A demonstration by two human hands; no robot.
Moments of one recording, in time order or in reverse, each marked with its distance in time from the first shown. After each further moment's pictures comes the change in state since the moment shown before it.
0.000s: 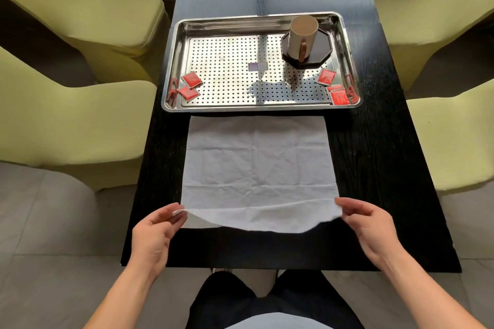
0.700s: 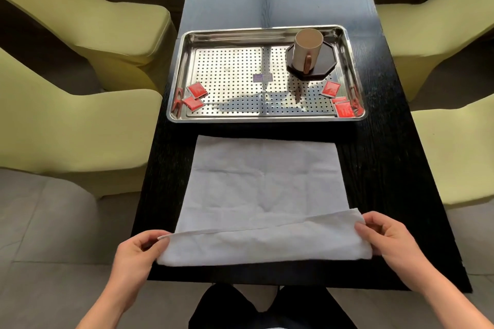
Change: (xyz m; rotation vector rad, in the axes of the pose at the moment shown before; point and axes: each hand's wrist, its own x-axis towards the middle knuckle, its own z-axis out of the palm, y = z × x) left_hand -0.013 0.016 -0.040 0.425 -0.078 0.176; right_hand -0.028 -0.043 -0.015 -0.357 -0.221 -0.125
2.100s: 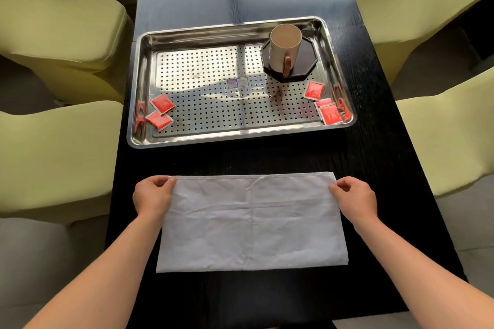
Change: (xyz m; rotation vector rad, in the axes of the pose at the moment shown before) left_hand 0.200 0.085 0.110 0.217 0.295 -0.042; right_hand 0.160 -0.011 0.019 -0.357 0.505 0.158
